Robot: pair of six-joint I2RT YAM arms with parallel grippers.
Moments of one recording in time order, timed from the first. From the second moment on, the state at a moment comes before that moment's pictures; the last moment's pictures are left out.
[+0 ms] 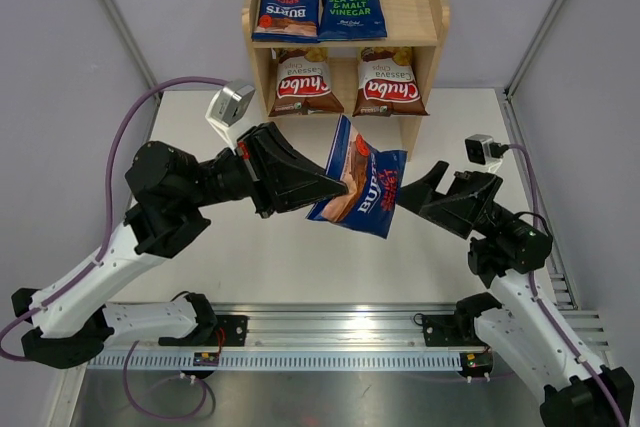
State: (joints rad) left arm -0.99 1.04 1.41 0.12 0.55 -0.86; right arm 0.28 0.71 0.49 1.18 -0.80 1.76
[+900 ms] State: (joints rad) left arm -0.99 0.91 1.28 0.16 0.54 -0.84; right arm 0.67 0.87 0.63 1.17 -0.65 1.49
